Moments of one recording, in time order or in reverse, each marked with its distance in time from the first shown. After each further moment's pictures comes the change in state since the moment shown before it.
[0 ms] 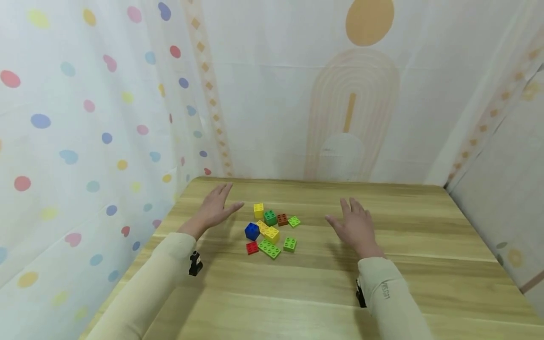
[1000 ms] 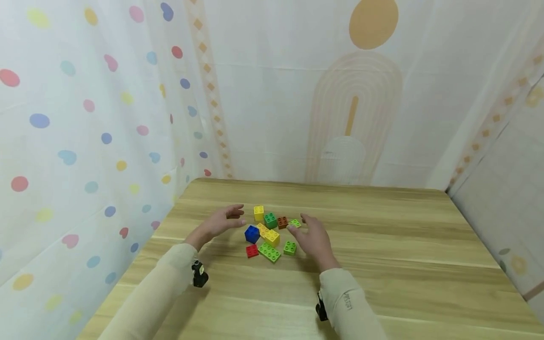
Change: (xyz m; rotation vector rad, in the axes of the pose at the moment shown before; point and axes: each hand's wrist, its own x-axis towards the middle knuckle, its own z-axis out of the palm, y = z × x) left_hand -0.015 -0.006 0.028 -0.593 -0.198 -0.128; right_hand 0.012 -0.073 0.067 0.483 -0.063 0.128
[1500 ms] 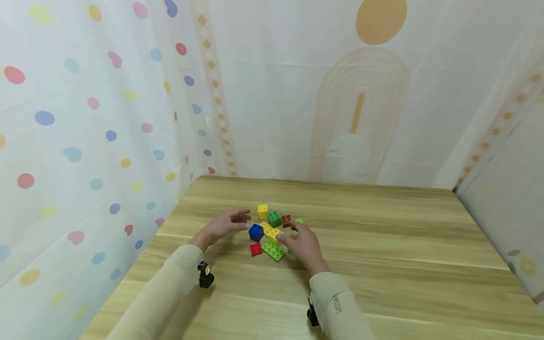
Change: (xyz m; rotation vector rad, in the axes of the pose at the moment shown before) left_hand 0.001 -0.007 0.014 -0.059 -0.048 -0.019; right_hand -0.008 -0.008 0.031 0.086 -0.046 0.047
